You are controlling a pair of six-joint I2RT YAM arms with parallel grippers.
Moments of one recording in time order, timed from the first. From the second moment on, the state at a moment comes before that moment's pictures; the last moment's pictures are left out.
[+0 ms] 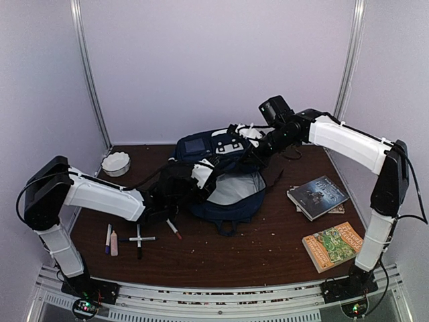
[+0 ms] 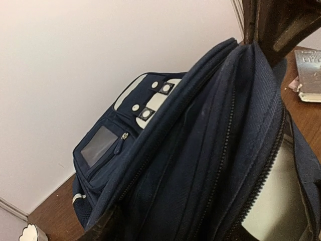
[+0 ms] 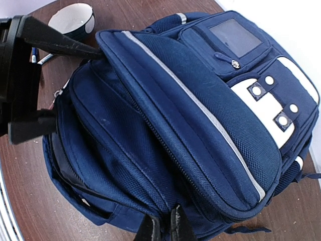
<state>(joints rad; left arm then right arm) -0.98 1.74 0.93 0.55 -0.50 0.31 0.61 1.82 1.72 -0.77 -0.28 -0.46</state>
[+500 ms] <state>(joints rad) -0.99 1.75 0.90 0.54 -0.55 0.25 0.61 1.76 1.50 -0.71 -0.48 -0.55</state>
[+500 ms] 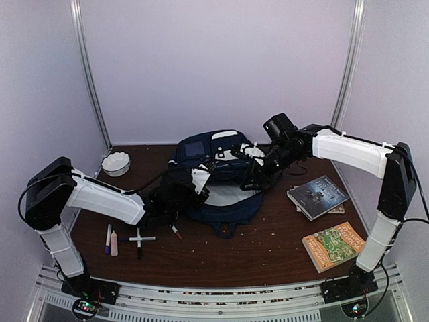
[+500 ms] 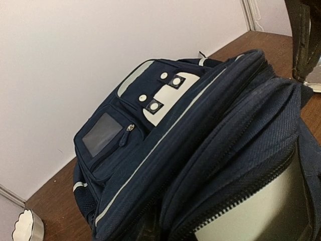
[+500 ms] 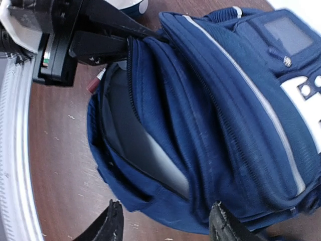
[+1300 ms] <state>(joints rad) -0.98 1.73 0.90 0.54 -0.56 0.11 0.65 1.85 1.52 -0.50 -0.43 -0.46</state>
